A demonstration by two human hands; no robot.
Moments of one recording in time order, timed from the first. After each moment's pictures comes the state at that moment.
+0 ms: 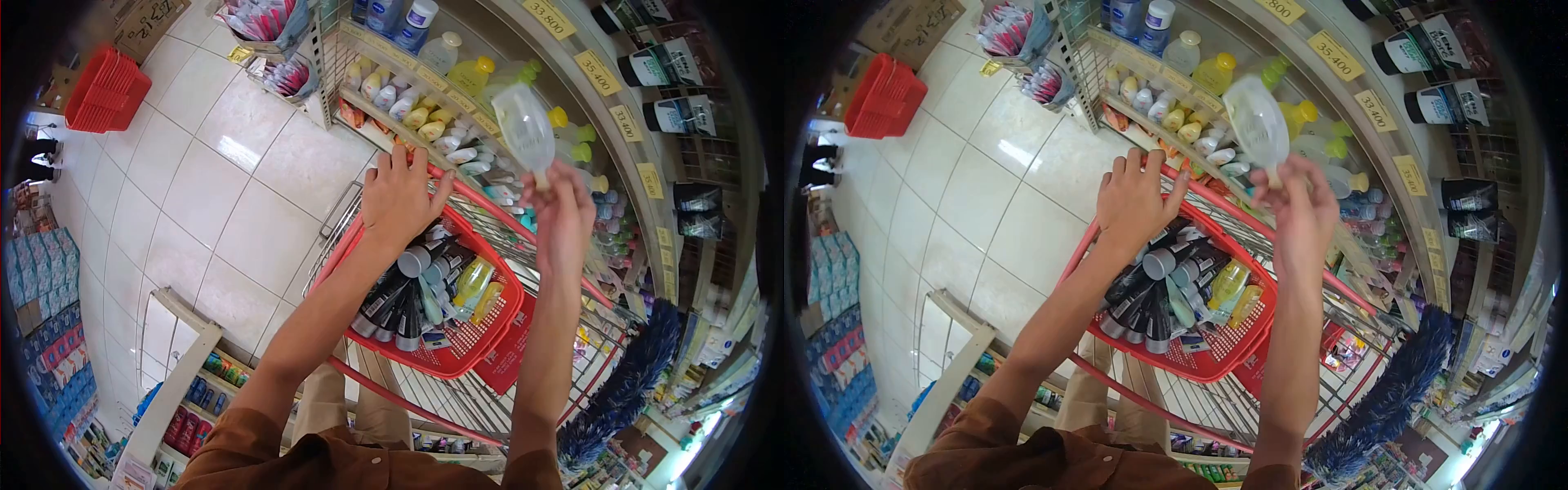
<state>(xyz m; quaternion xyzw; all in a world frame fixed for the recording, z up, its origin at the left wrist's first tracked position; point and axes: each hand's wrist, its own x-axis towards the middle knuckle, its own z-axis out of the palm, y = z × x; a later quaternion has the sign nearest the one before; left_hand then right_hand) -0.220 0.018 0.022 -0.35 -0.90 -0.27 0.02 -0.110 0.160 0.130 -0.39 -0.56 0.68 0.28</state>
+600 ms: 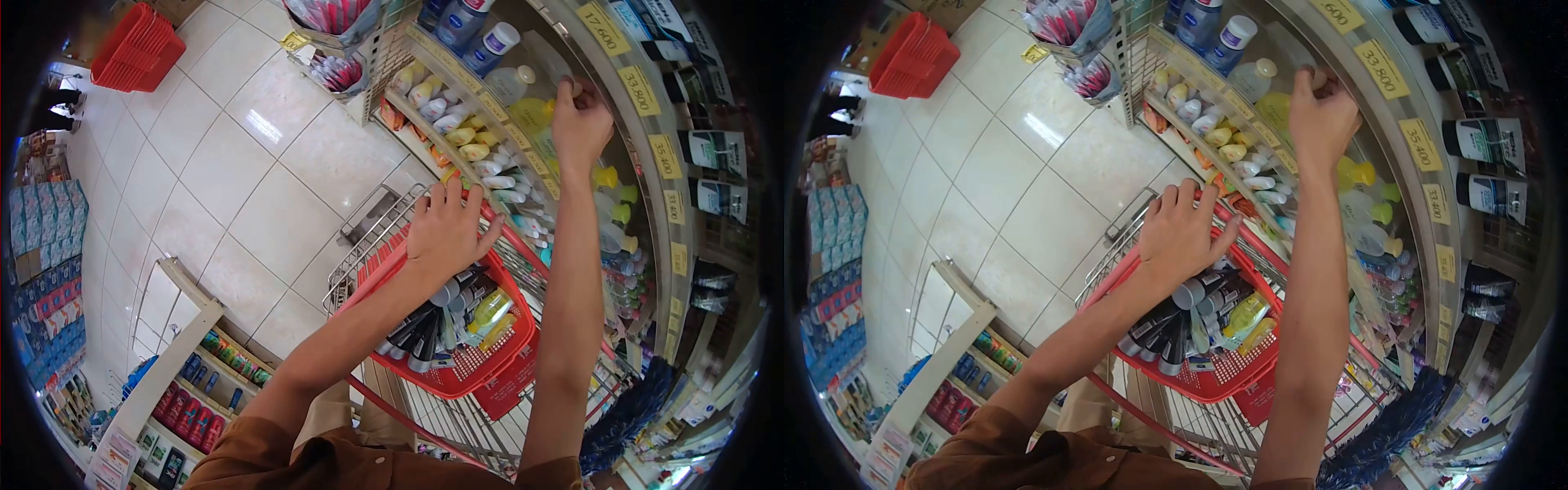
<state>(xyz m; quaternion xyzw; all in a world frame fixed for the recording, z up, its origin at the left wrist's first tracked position) -0.222 0.018 0.017 -0.34 -0.89 -0.29 0.03 -0.284 0.231 0.072 -0.33 -0.83 0.26 0.36</state>
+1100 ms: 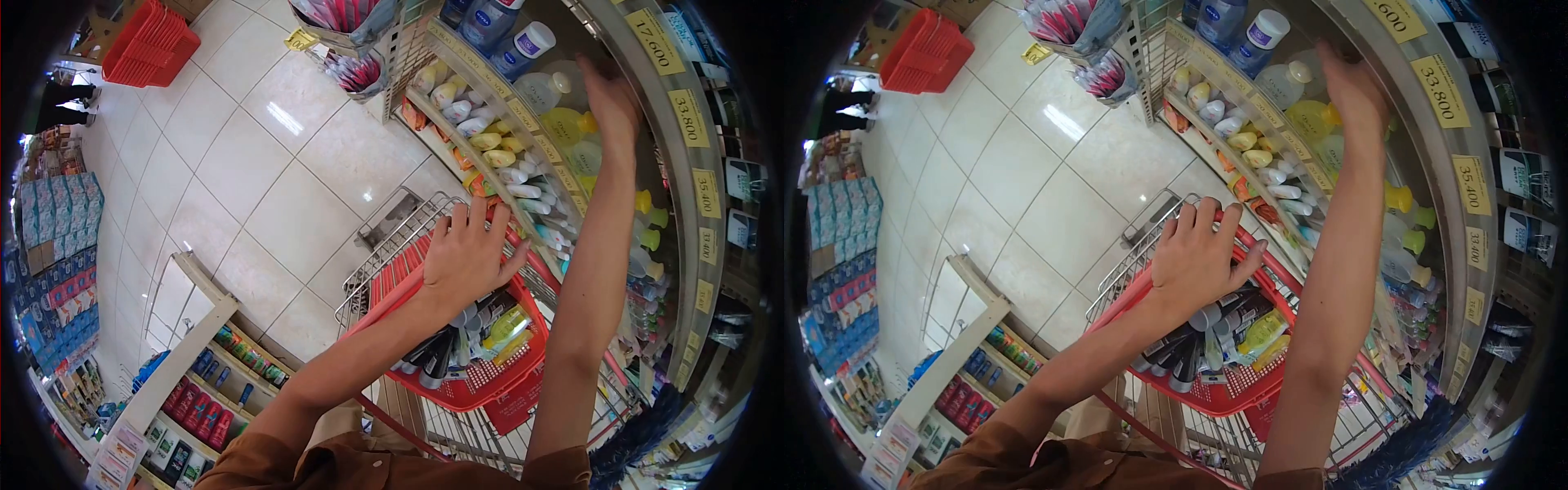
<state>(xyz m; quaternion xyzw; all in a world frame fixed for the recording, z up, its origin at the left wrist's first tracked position) -0.224 0.019 0.019 -0.33 -0.90 -0.29 0.00 -0.335 0.292 0.054 -0.36 -0.91 0.10 0.20</state>
